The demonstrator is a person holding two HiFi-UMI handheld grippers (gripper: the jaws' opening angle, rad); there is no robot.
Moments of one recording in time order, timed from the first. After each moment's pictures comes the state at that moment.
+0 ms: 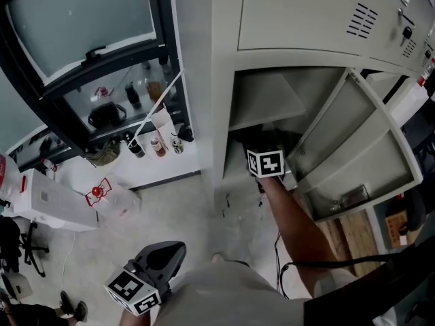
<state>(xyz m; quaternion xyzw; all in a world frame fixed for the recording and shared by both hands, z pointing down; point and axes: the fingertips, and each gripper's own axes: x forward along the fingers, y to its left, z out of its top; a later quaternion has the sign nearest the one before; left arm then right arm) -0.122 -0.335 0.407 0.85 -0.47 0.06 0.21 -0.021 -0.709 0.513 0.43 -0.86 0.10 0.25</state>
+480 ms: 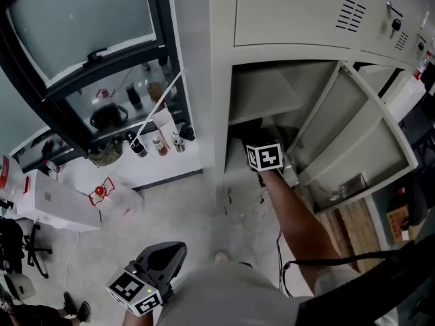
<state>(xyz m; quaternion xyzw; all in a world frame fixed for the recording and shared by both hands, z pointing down) -0.123 -0.311 0.401 0.85 -0.47 0.06 0.21 -0.023 -0.704 0.518 0.42 -0.86 0.10 0.26</state>
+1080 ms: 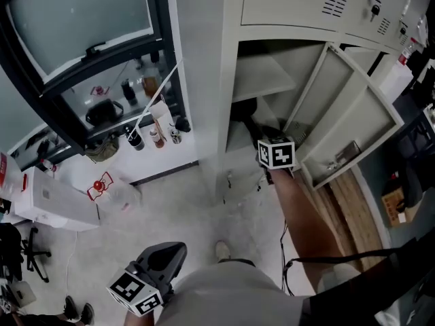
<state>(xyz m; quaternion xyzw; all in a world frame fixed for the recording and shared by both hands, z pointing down) -0.132 -0.238 0.408 0.86 -0.45 0.05 0.22 0.015 -0.628 0.480 0.46 -0.85 0.09 0.22</state>
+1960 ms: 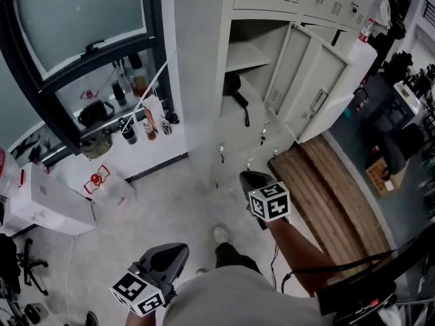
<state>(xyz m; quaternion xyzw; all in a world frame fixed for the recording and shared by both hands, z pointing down) -0.151 -0.060 0.420 0.90 -0.39 0.03 0.21 -0.007 -0.293 0.508 0.42 -0.87 0.12 0.22</state>
